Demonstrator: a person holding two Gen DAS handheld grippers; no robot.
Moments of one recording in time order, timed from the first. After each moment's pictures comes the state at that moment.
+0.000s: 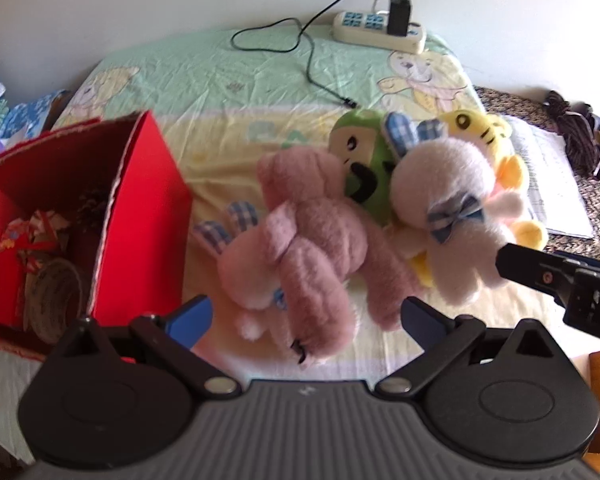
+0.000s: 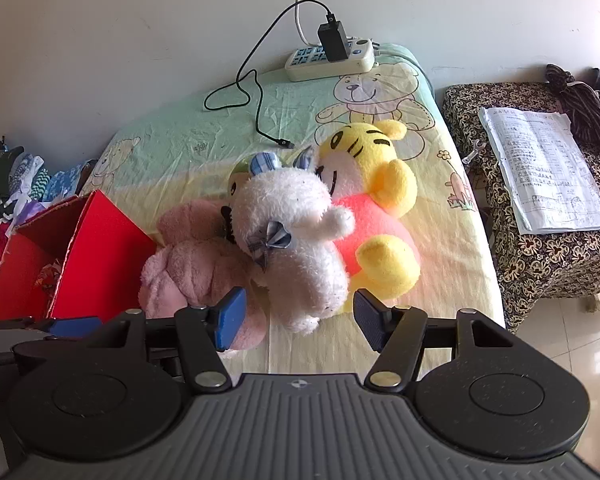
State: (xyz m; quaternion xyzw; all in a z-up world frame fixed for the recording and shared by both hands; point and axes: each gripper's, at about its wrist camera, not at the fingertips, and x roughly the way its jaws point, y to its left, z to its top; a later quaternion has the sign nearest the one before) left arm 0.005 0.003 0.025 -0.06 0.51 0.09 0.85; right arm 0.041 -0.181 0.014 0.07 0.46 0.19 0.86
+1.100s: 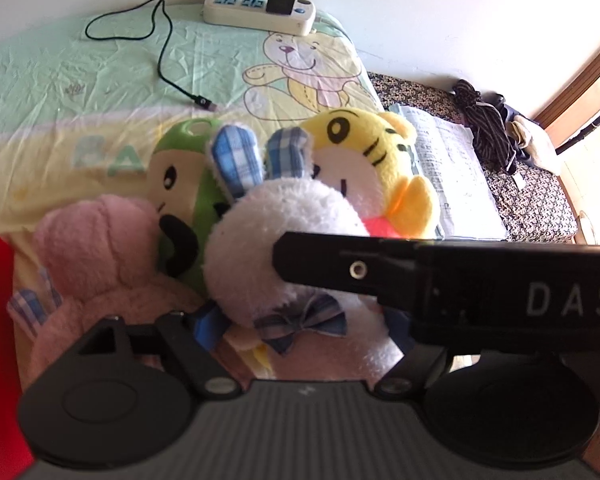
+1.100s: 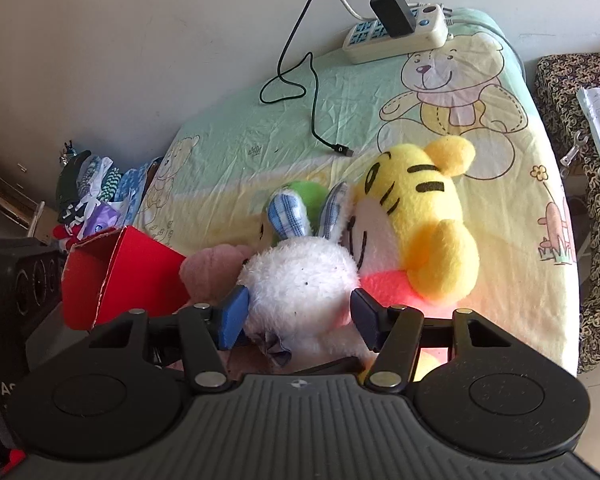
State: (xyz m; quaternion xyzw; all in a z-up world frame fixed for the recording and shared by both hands) left arm 0.096 -0.035 -0.025 -0.13 0.53 -0.06 0.84; right arm 0.139 -0.193 -0.019 0.15 0.50 0.33 0.79
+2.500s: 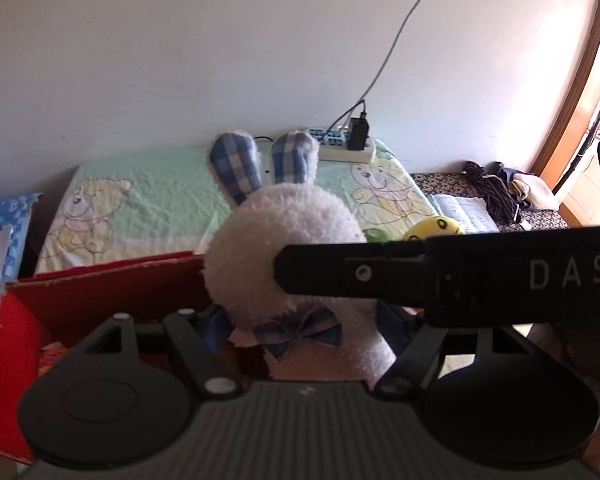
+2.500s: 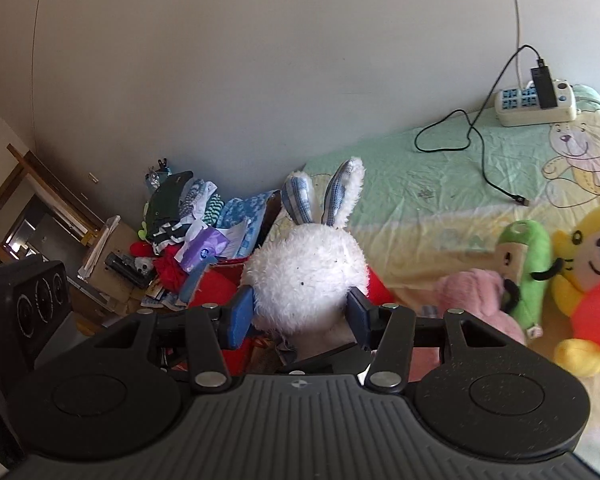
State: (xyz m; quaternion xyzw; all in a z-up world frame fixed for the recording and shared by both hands) left arm -0.053 0.153 0.110 -0.05 0.38 -0.04 0.92; right arm 0.042 -0.054 0.086 0.17 0.40 0.41 0.81
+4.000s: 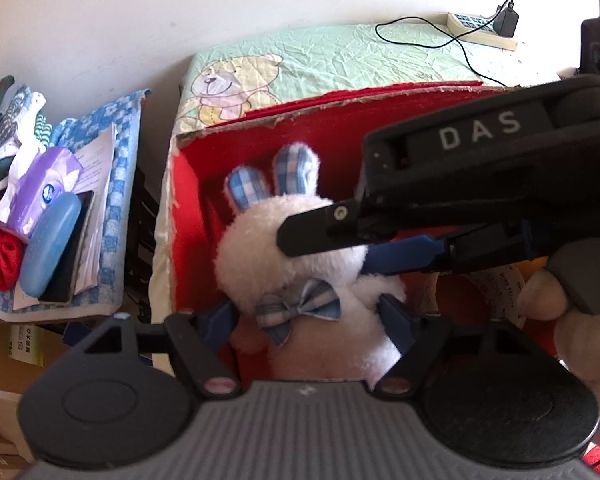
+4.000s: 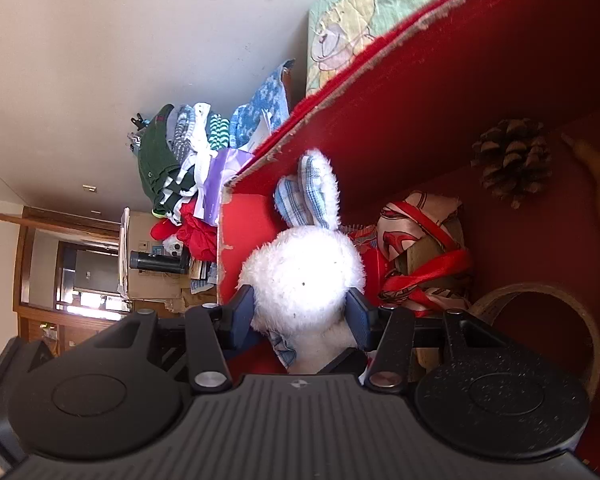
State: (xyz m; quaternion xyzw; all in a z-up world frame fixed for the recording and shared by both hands) left arm -0.075 0.329 0.014 0.01 0.51 0.05 0.86; right arm 0.049 0.167 -0.040 0.30 0.57 0.38 0.66
